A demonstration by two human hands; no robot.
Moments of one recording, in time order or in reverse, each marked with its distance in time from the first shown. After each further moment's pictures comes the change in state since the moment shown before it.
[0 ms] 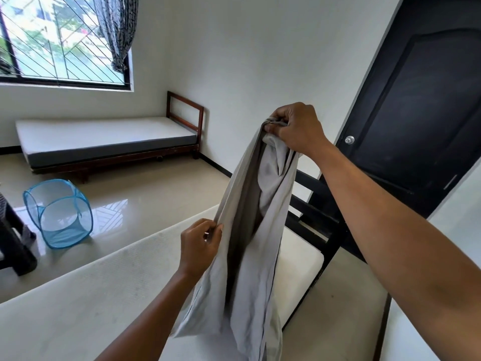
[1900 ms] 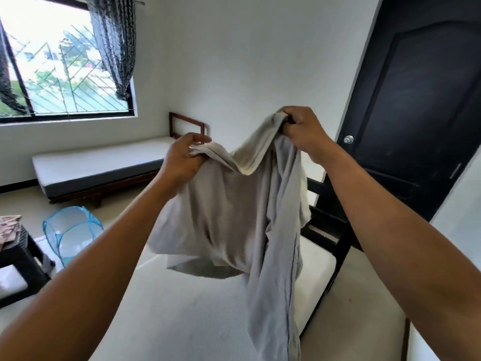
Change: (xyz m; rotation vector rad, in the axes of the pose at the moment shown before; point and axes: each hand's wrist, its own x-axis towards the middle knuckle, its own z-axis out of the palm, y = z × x) left_hand 0.185 0.109 -0.076 -0.023 -0.208 -0.058; right_hand -0.020 0.000 -0.043 0.439 0.034 0.059
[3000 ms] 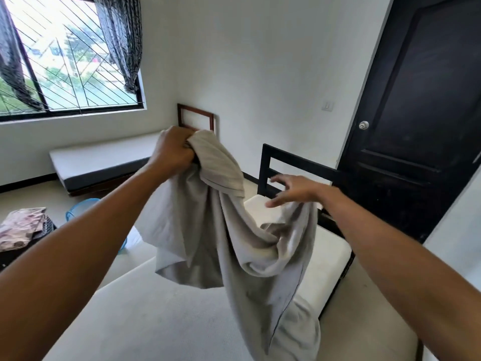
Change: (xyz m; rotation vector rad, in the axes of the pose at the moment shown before) left_hand -0.001 -0.020 -0.075 0.438 -0.047 0.087; right_hand -0.079 0.068 0.089 -0.374 -0.686 0.420
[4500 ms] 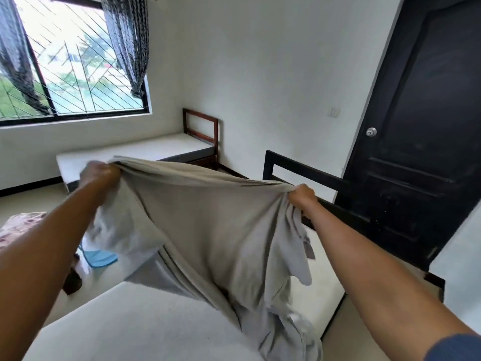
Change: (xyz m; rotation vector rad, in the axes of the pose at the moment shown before) left_hand -0.003 -0.116 -0.022 0.012 0.295 -0.840; right_hand 0.085 0.057 0.015 0.285 0.357 0.363
